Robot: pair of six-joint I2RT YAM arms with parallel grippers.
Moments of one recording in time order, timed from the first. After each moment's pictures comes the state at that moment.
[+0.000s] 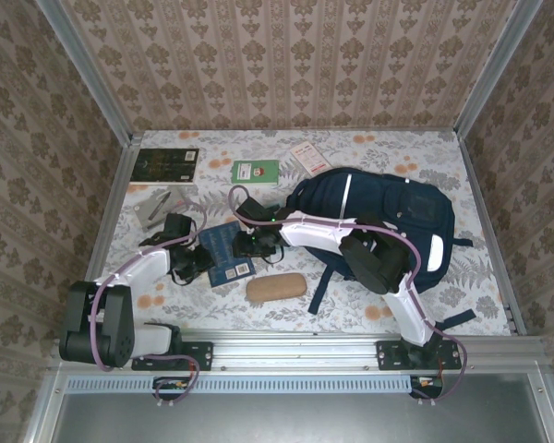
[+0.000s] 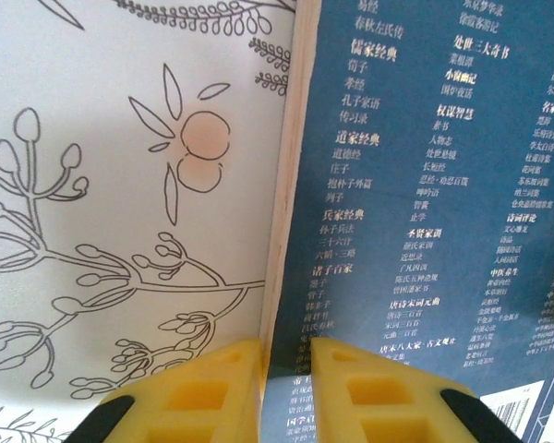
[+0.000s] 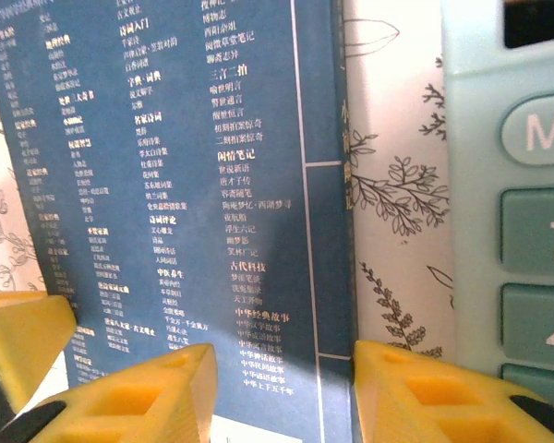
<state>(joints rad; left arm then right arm) -0.19 1.30 0.57 -0.51 0.23 -0.65 0.87 2.17 1.58 -0.45 -0.19 0.77</state>
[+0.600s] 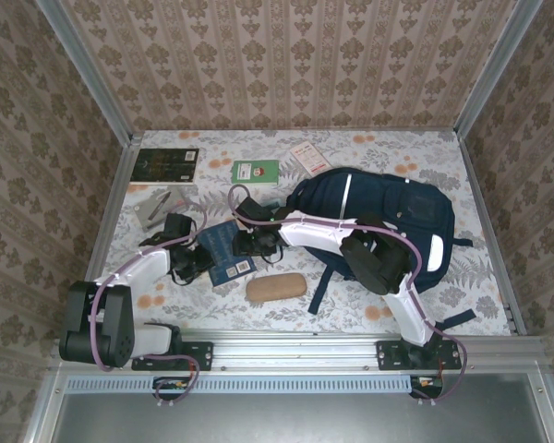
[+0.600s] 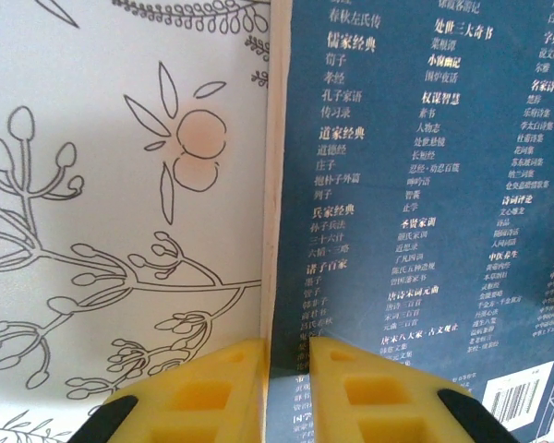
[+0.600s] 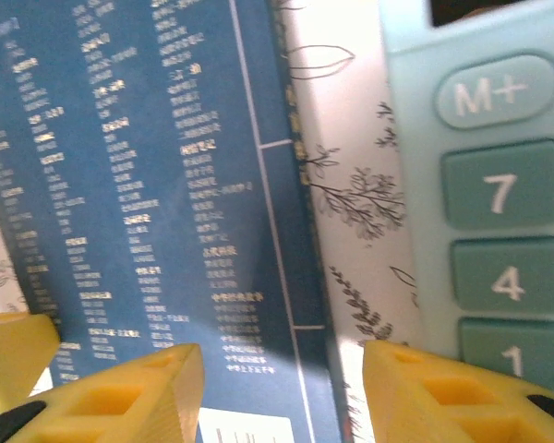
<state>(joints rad) -0.20 1.30 0.57 -0.51 0.23 -0.65 0.88 2.17 1.60 -0.52 -0.09 0.78</state>
